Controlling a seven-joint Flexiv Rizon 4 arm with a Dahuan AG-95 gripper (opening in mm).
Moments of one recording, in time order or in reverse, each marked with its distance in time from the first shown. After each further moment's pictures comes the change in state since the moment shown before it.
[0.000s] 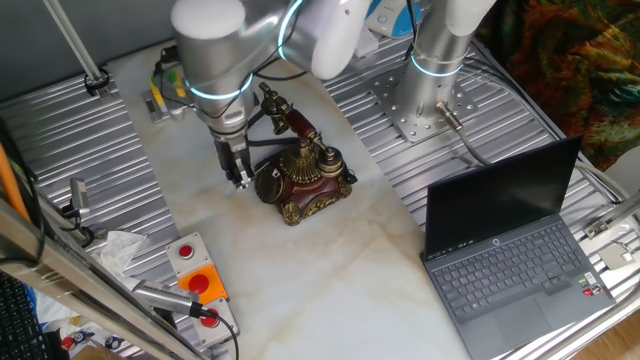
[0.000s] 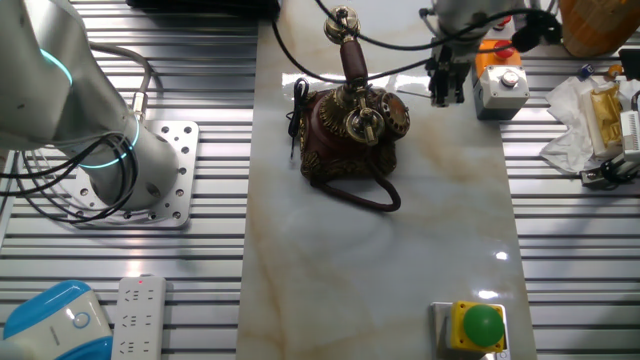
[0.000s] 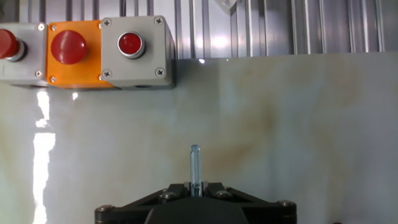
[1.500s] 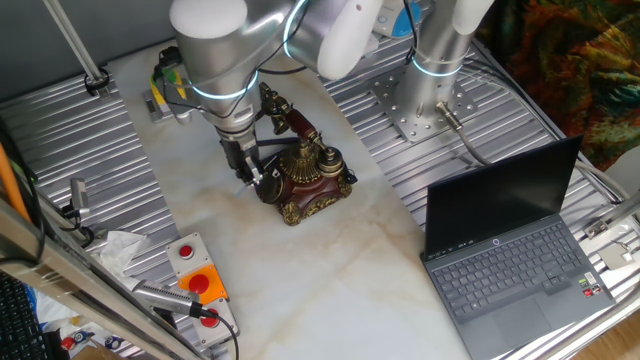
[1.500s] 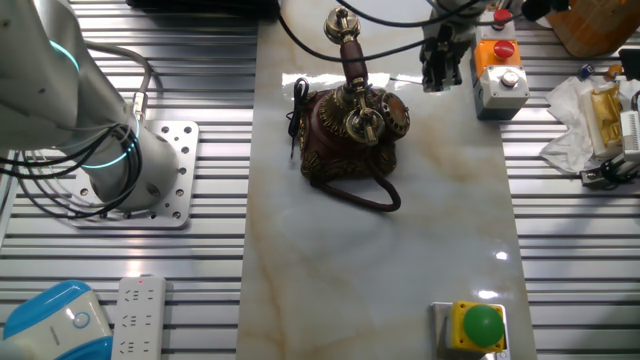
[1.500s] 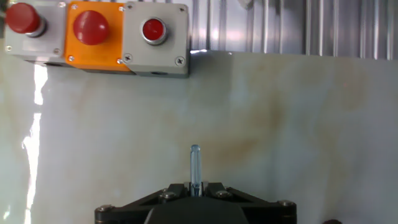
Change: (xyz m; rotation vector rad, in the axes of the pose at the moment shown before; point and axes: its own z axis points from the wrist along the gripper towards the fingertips) arm 0.018 0.014 -0.020 0.018 0.034 -0.110
